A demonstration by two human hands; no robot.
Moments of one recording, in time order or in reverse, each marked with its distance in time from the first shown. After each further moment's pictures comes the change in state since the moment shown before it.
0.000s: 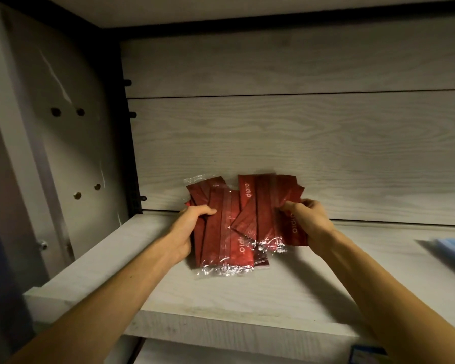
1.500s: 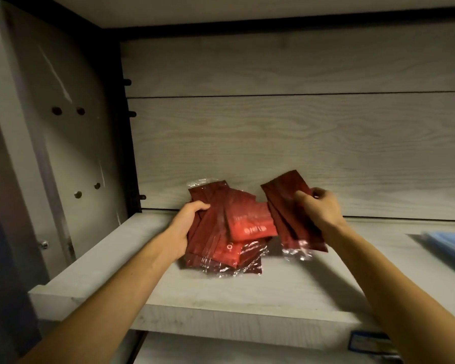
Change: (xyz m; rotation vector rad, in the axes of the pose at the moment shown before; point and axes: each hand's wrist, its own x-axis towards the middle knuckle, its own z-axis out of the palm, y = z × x) left_hand 0.013 -0.001 -0.014 0.019 -0.072 -0.097; right_hand 0.007 -0.005 -0.023 -0.262 0.189 -0.222
